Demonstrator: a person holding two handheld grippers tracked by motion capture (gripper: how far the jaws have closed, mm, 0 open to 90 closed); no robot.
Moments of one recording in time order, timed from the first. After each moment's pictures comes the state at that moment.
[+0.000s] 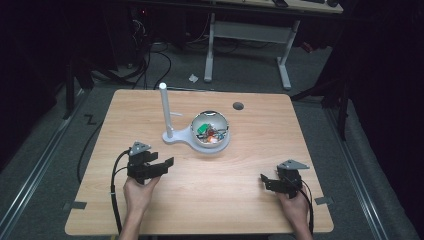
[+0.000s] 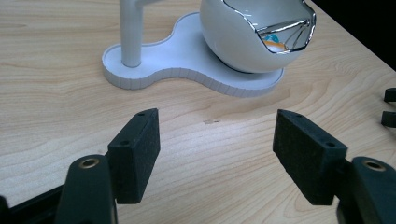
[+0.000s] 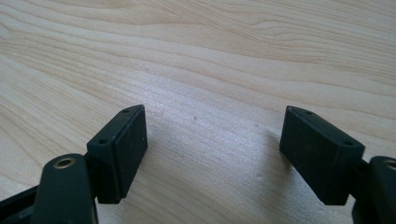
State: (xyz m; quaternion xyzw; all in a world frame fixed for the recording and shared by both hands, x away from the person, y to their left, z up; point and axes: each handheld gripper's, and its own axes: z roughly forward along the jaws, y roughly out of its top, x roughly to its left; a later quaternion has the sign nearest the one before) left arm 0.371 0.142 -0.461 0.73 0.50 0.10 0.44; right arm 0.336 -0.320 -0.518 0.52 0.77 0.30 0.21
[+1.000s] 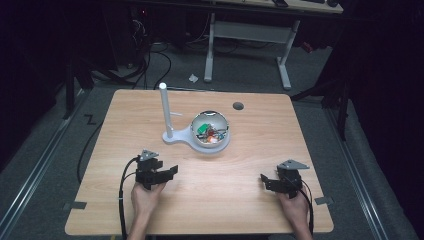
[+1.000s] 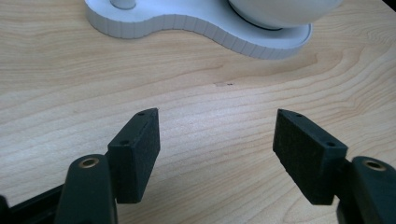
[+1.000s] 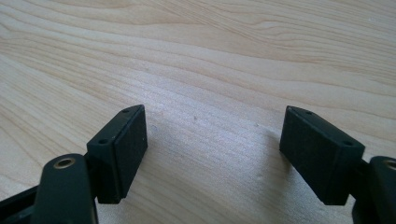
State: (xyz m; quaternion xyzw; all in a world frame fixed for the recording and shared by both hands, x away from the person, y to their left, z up) left arm 0.373 0.129 -0.503 0.74 0.52 0.08 0.41; right arm 0.336 -0.320 -0.518 0.52 0.77 0.30 0.21
